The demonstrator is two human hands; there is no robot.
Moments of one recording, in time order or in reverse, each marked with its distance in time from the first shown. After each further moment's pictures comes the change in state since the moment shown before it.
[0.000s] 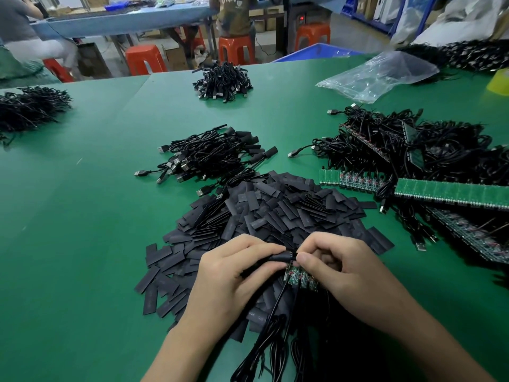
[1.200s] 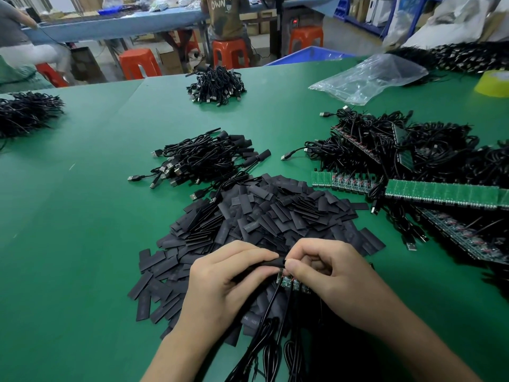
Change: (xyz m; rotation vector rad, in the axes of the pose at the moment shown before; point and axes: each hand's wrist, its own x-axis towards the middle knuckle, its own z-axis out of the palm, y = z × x) left_hand -0.001 0.000 0.003 -0.041 0.016 0.037; right_hand -0.001 -0.001 0.002 0.042 -0.038 0.029
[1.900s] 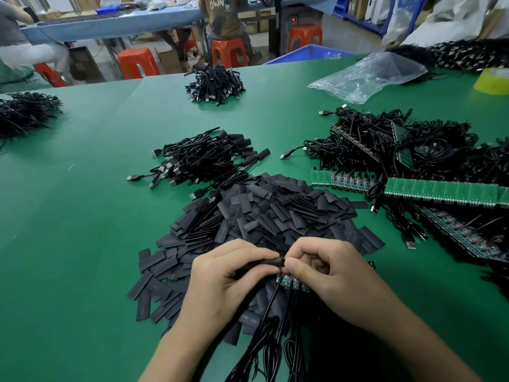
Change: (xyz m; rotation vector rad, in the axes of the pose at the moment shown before) left_hand 0.003 -0.001 -0.001 -0.057 -0.042 -0.078; right_hand 0.001 0.003 0.001 -0.052 0.029 -0.034
